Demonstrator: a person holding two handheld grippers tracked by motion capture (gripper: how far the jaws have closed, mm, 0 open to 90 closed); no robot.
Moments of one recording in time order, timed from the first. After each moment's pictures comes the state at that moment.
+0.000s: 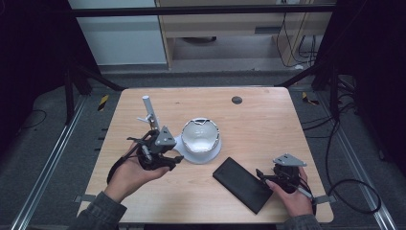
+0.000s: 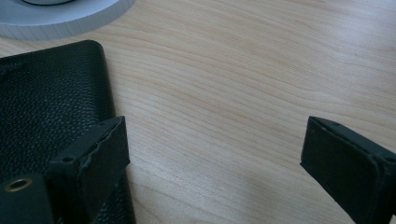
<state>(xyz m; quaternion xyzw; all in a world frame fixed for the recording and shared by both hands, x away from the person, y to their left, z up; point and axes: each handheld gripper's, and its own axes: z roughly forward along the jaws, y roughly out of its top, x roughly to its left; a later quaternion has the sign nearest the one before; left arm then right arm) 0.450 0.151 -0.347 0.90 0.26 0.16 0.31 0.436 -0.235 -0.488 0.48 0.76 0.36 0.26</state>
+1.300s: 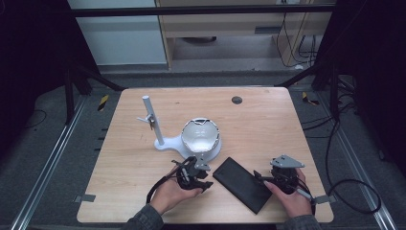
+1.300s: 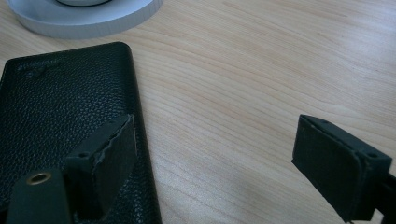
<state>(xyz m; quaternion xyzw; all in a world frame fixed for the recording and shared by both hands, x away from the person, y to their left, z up) 0.452 0.079 -0.458 0.93 0.22 0.06 0.30 0.432 -0.229 -0.484 0.45 0.77 0.37 0.25</state>
